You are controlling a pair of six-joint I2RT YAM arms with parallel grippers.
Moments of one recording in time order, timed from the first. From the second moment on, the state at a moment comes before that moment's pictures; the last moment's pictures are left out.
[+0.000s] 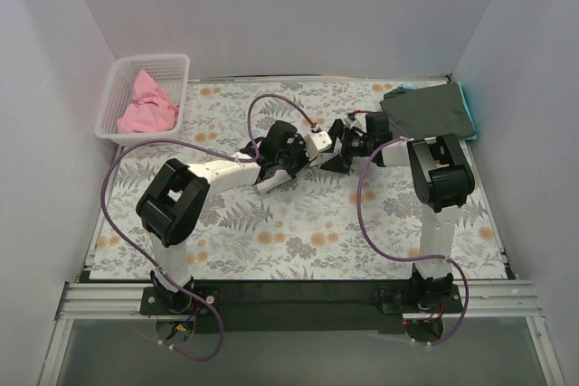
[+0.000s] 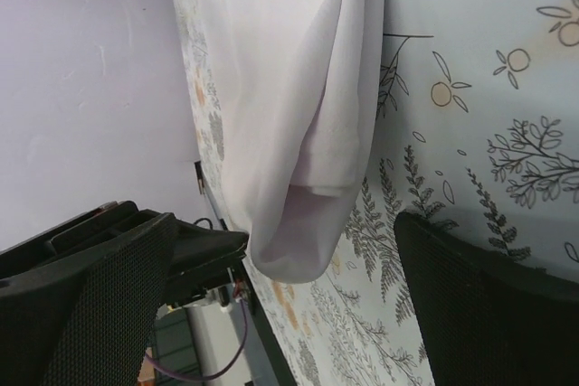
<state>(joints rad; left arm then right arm) -0.69 1.86 1.17 0.04 0.26 0.40 0.25 2.06 1.11 0.26 -0.91 0.85</state>
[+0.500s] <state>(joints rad) -0.69 1.88 1.23 0.02 0.28 0.39 0.34 2.18 1.12 0.60 -0.83 1.18</state>
